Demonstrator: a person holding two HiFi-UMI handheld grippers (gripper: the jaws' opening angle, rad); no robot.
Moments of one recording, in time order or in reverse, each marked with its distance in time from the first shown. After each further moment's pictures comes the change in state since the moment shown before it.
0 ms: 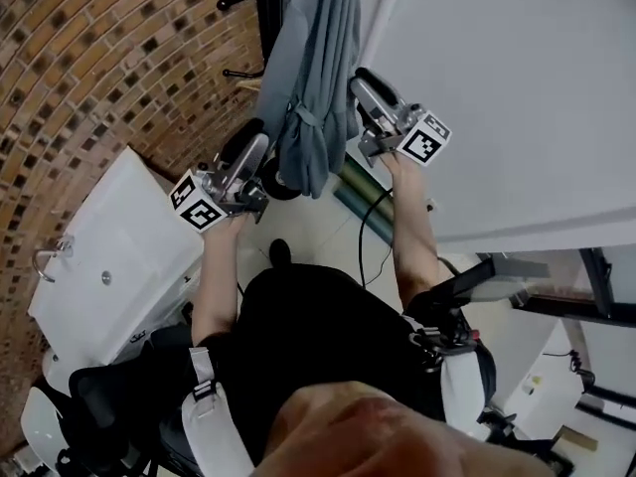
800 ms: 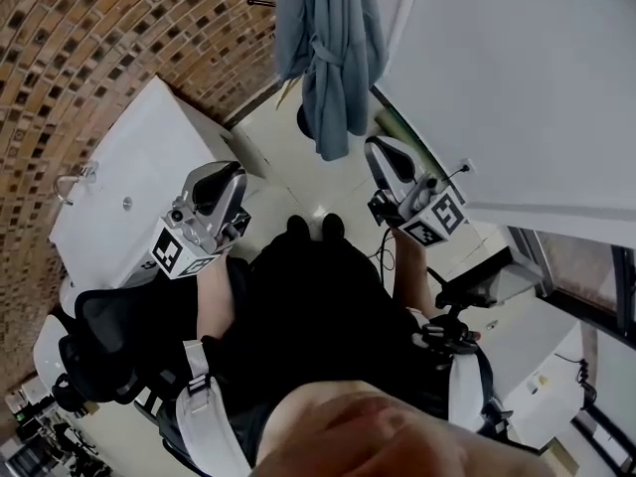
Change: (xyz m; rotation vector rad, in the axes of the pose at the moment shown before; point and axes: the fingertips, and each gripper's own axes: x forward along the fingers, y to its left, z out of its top) left arm -0.080 -0.183 -0.004 0.503 0.149 0.112; right arm -0.144 0.179 -0.083 -0.053 0.034 -0.062
